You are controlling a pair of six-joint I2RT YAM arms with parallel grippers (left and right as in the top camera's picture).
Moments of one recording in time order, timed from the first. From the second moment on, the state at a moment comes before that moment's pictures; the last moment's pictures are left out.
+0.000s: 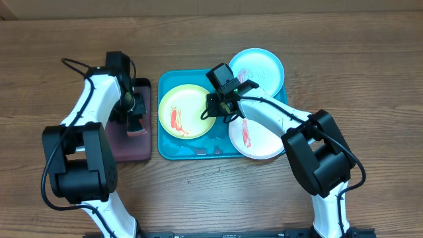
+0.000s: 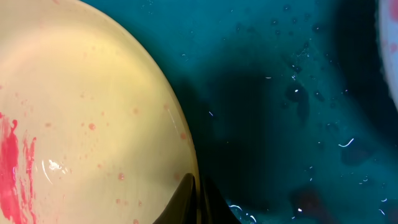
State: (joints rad) left arm 0.05 1.97 1.38 -0.95 -0.06 -0.23; right arm 0.60 2.13 1.48 -0.52 -0.06 0.49
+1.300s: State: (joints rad) left arm 0.05 1.91 1.19 -0.71 -0.06 -0.23; right arm 0.60 2.13 1.48 -0.52 -0.06 0.49
